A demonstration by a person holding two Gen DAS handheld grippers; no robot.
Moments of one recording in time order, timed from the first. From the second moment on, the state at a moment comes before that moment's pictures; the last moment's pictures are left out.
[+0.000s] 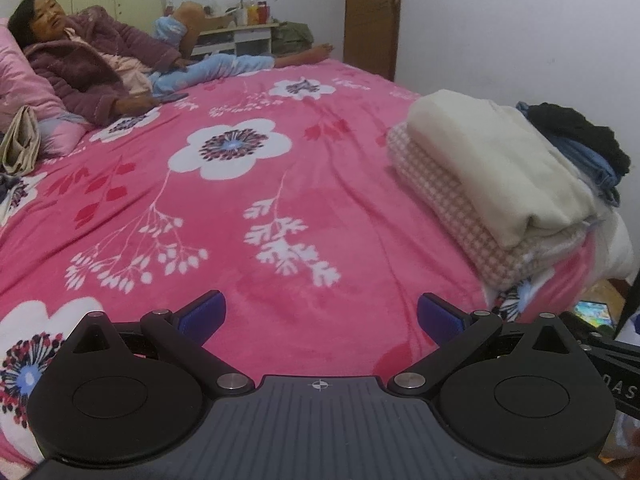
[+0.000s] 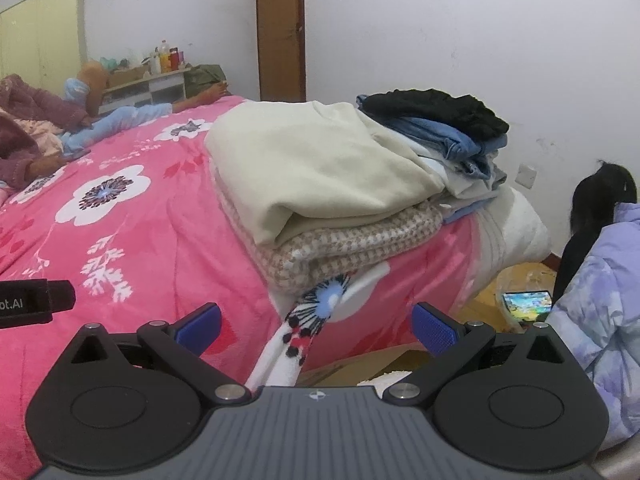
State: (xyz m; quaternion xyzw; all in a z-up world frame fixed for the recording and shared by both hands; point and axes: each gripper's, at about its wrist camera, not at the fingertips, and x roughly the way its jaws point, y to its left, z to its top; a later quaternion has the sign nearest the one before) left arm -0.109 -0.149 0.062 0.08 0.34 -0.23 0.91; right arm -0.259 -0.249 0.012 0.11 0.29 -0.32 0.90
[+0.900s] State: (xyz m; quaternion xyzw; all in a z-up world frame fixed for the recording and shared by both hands) left arm -0.114 -0.153 0.061 0.09 0.33 -0.25 0.90; right arm -0.258 -0.250 0.010 0.10 0.29 -0.33 0.89
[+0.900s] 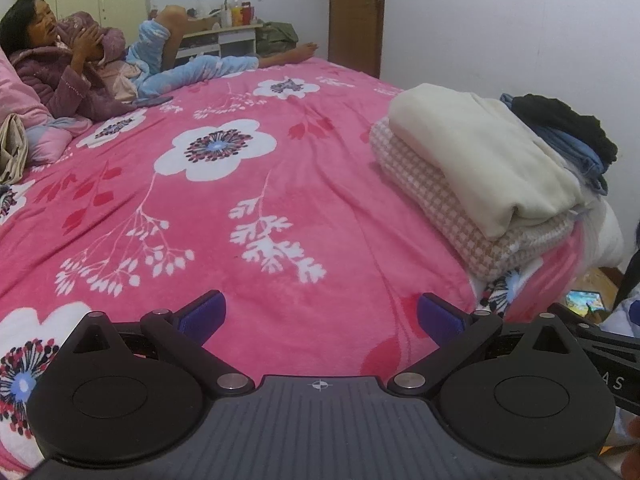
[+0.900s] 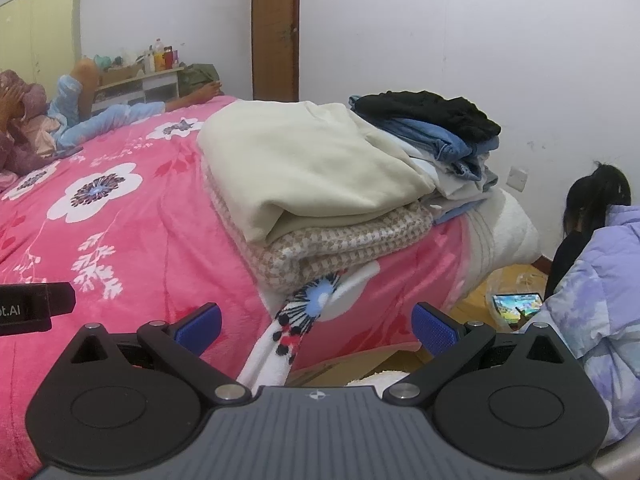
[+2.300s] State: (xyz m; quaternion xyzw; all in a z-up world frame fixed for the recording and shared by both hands) left arm -0.117 -0.152 0.058 0.09 0.34 -0.25 0.90; right arm -0.261 -0.247 0.011 0.10 0.29 -0.33 0.89
